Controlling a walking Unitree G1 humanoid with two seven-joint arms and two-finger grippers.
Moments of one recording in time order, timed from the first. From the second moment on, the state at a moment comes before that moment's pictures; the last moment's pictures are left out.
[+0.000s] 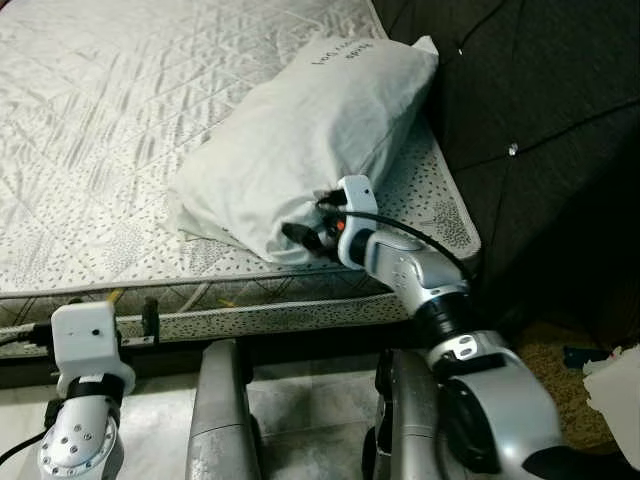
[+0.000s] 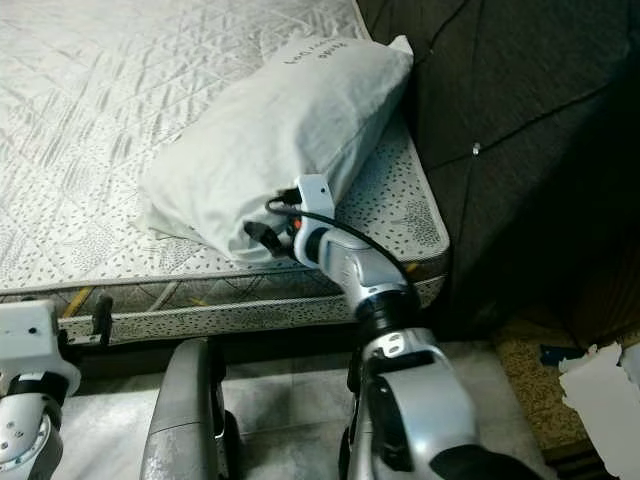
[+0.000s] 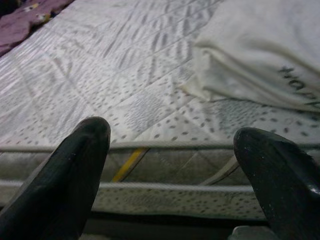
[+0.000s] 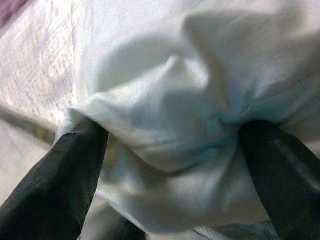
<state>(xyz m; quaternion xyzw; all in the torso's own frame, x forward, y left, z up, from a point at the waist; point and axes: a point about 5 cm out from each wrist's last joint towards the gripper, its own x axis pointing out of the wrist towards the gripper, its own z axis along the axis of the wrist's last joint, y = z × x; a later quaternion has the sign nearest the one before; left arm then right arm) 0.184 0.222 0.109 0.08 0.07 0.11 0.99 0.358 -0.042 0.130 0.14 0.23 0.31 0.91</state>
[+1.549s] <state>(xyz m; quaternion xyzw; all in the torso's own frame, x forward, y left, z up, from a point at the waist) 0.210 0.206 0.112 0.04 0.06 0.06 1.00 0.349 -0.033 0.115 0.04 0.17 0.21 0.96</state>
